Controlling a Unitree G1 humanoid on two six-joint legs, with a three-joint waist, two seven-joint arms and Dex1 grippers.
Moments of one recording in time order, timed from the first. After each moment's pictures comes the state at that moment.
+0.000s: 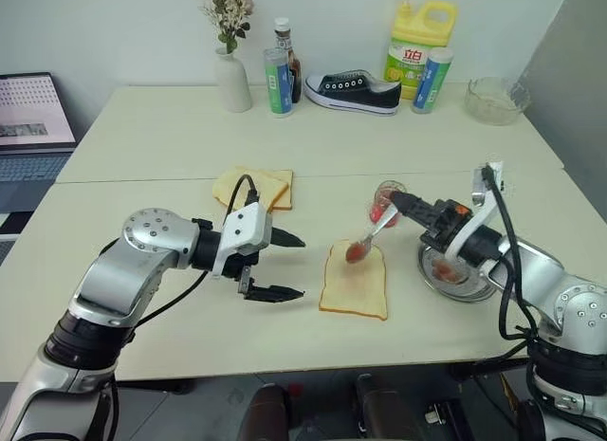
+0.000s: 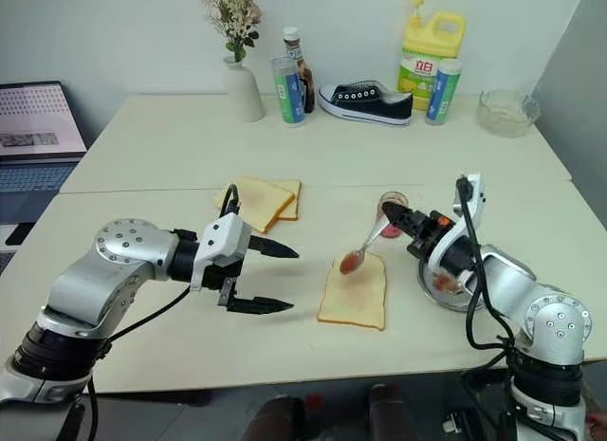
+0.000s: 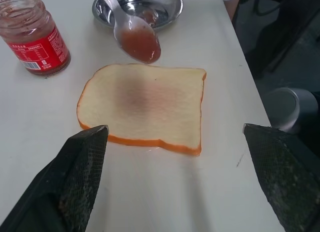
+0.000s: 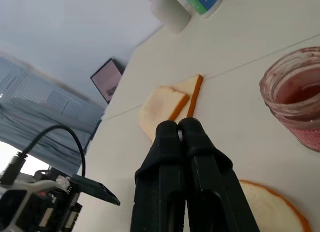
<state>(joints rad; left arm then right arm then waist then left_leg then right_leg) -0.47 0.82 -0.15 -0.29 -0.39 0.50 -1.28 -0.34 -0.43 -0.25 -0.41 1.58 0.97 -0.29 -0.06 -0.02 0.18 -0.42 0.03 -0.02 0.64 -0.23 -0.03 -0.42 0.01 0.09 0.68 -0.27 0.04</state>
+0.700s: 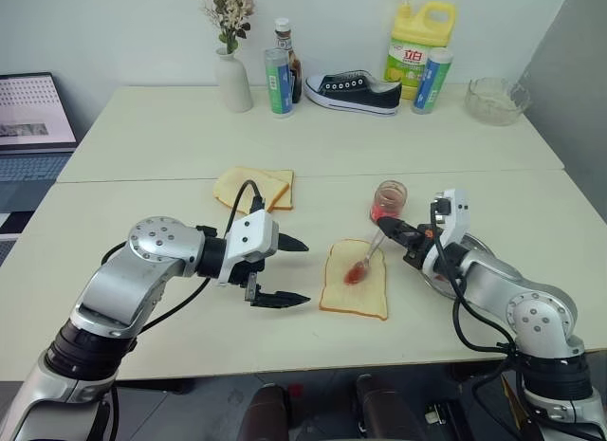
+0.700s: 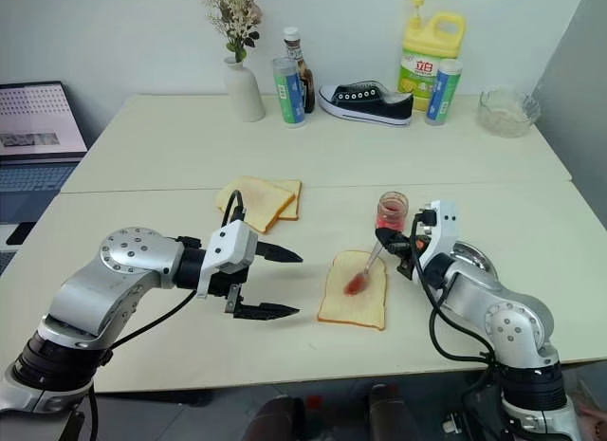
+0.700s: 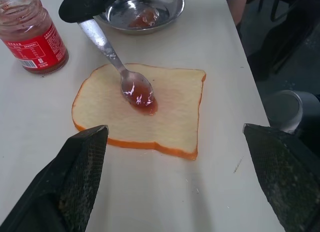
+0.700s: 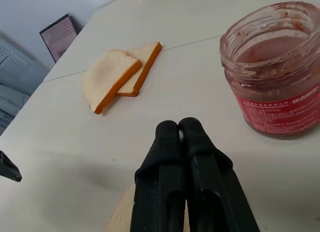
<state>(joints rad) -0.44 0.81 -0.16 -0.35 -0.39 0.54 -1.23 -0.30 -0.45 -0.08 -0.36 1.07 0.88 0.01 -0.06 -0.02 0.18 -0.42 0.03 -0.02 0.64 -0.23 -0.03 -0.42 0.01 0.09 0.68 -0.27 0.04</state>
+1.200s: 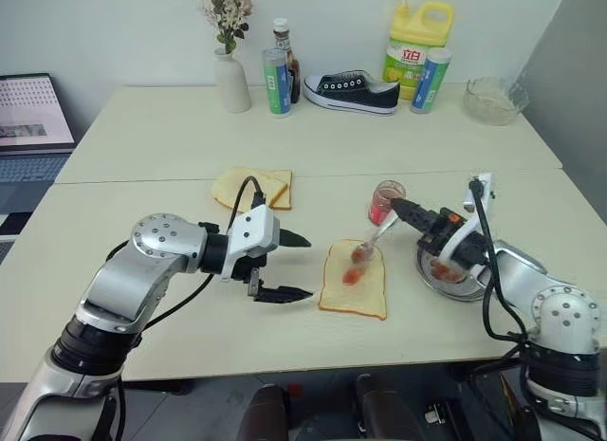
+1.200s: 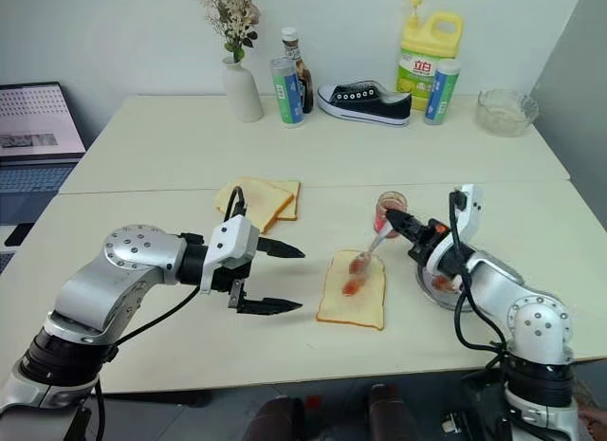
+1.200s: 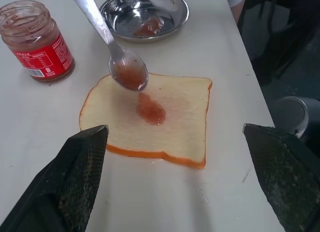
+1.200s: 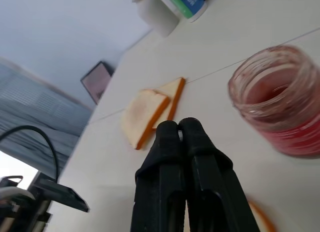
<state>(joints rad) -0.47 0.79 -0.16 -0.32 -0.39 0.52 -1.23 -0.33 -0.32 -0.26 -0.29 1.39 0.95 -0.11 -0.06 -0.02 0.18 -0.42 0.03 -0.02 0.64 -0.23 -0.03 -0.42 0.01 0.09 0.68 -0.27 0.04</state>
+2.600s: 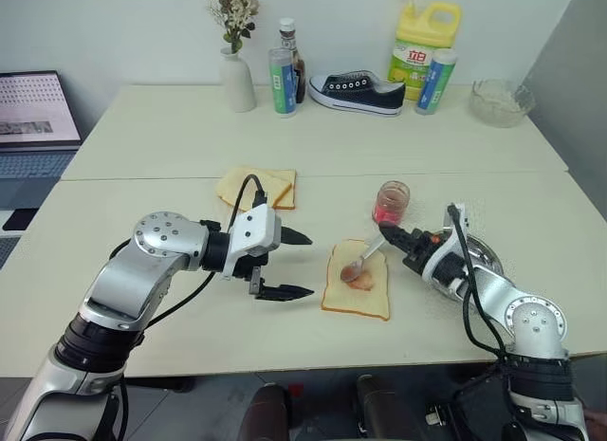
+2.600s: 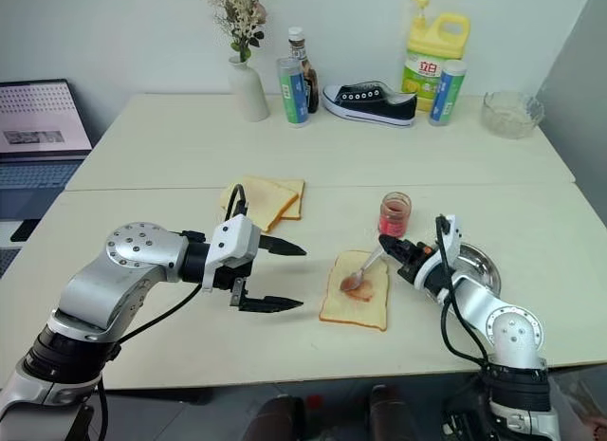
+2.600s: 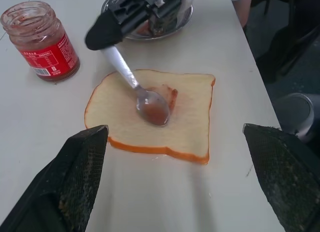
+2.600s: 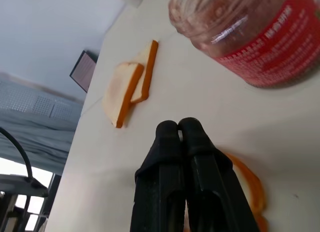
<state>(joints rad) -0.47 0.79 -0.17 -0.30 -0.37 0.49 -1.23 -0.21 -0.34 -0.20 -0.19 1.32 0.91 -0.04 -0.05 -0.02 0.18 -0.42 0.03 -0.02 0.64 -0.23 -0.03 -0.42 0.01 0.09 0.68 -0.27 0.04</state>
